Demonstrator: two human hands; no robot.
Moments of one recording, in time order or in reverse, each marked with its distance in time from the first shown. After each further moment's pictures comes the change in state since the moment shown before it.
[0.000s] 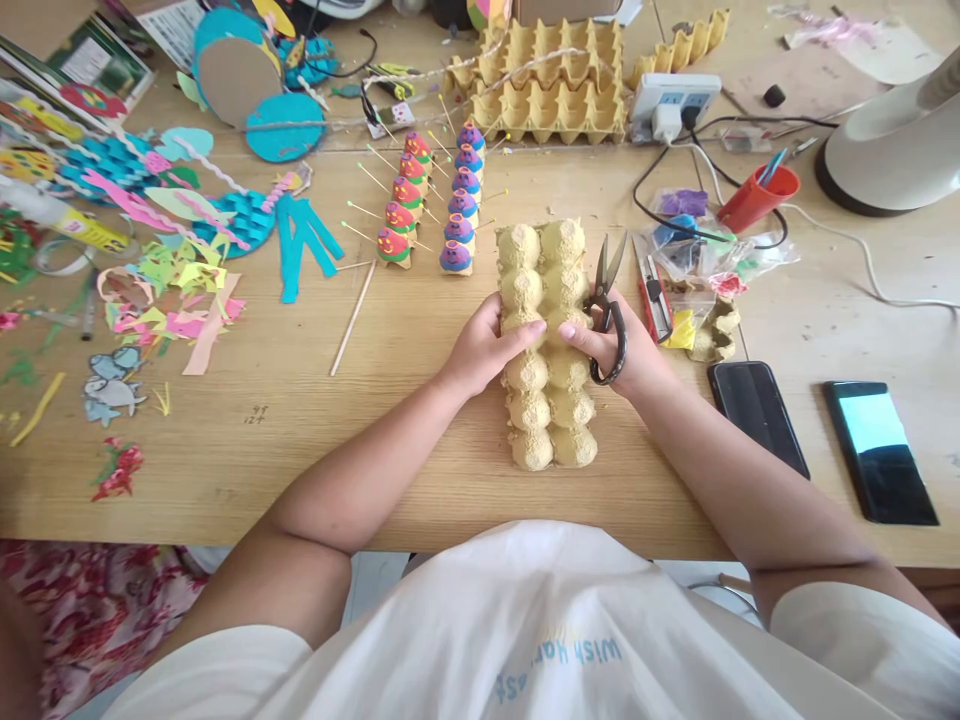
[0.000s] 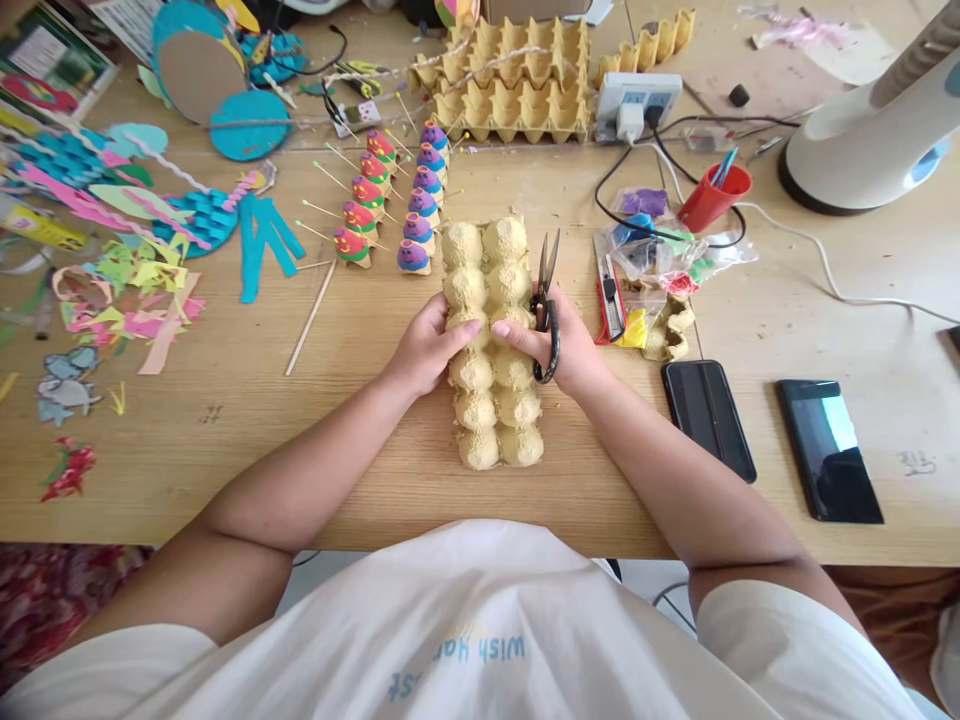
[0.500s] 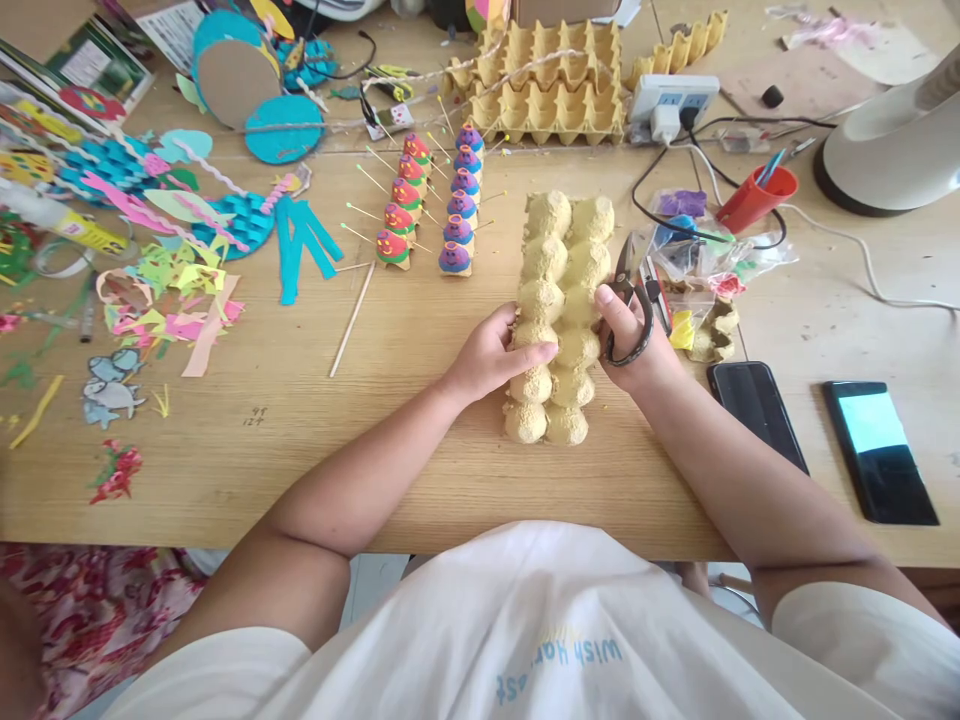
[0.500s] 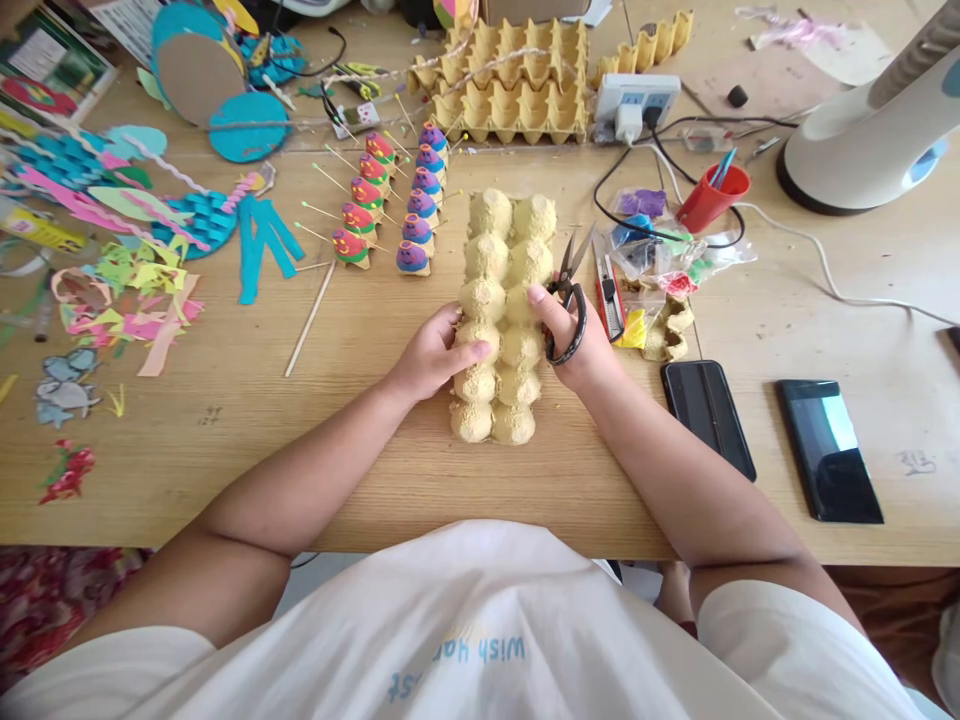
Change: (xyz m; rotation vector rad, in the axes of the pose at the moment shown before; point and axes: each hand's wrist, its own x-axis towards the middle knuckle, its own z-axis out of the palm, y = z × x) left_hand -0.005 0.004 0.001 0.043 -0.145 -0.004; right_hand 0.010 0.004 -0.010 -0.074 0.031 -0.009
